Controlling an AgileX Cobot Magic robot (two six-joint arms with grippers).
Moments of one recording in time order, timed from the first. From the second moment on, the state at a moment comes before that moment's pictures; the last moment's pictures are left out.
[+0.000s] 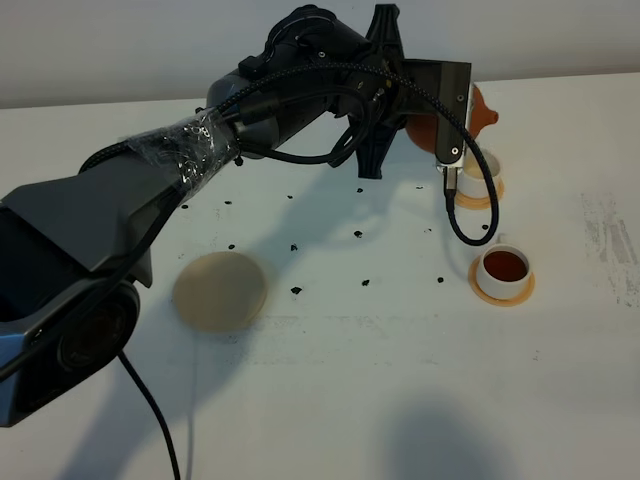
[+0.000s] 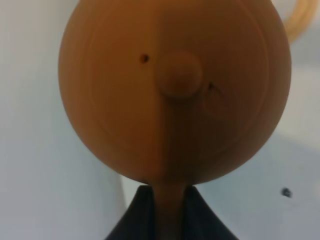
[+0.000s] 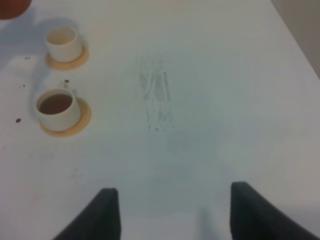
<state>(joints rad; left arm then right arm) -0.68 2.32 -2.09 0.25 0.59 1.08 -0.15 0.01 -0.52 0.08 1.12 -0.05</state>
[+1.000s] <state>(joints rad) -0.67 2.44 -2.19 0.44 0.57 1.14 -0.15 0.01 -0.52 0.08 1.12 -0.05</state>
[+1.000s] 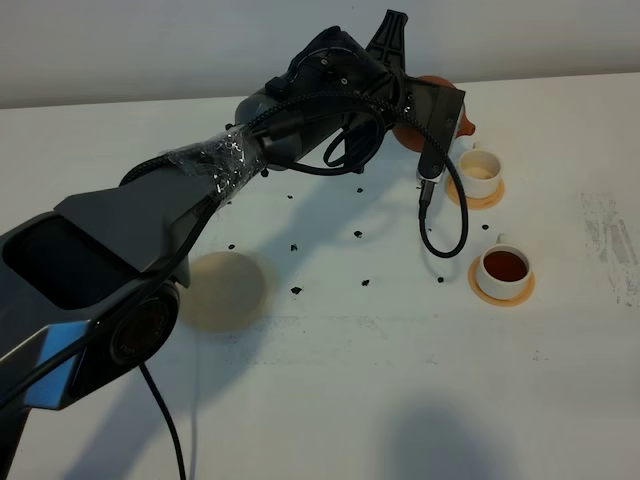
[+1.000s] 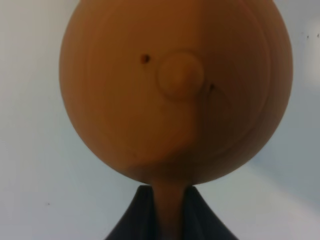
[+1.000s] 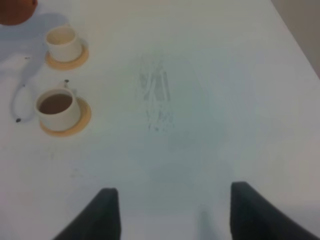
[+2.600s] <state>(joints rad) -0.70 2.52 -2.19 0.77 0.44 1.13 -0.15 0.01 -0.52 0.08 1.12 -0.05</state>
